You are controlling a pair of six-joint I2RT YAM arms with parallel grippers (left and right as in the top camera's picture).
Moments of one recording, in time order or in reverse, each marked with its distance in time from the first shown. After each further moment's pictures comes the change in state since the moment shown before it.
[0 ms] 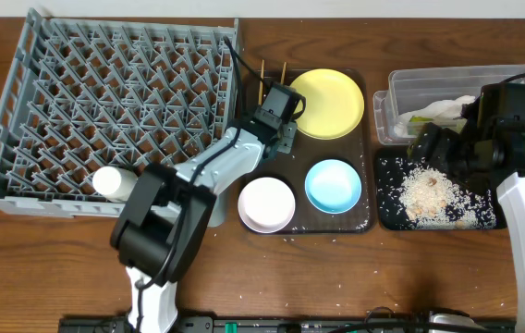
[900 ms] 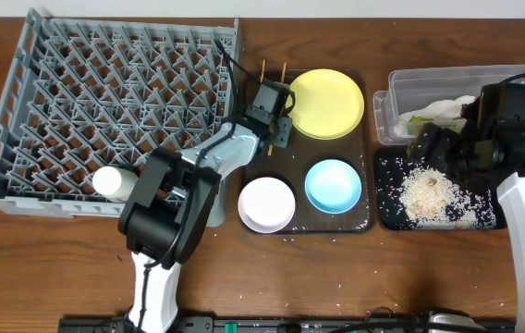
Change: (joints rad) left arm 0.054 0.092 0.020 0.109 0.111 0.000; right arm 0.000 0.000 0.000 0.000 -0.005 0.000
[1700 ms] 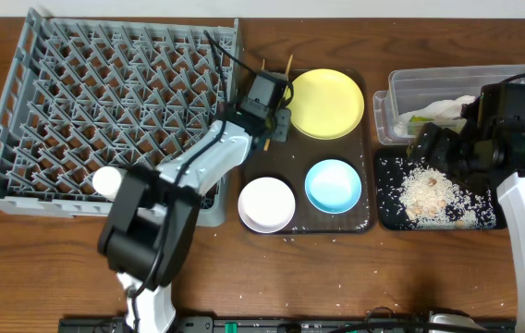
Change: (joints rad) left arm 0.002 -0.171 0.001 -0.126 0.008 -0.026; right arm 0.000 0.000 0.000 0.000 0.000 0.000
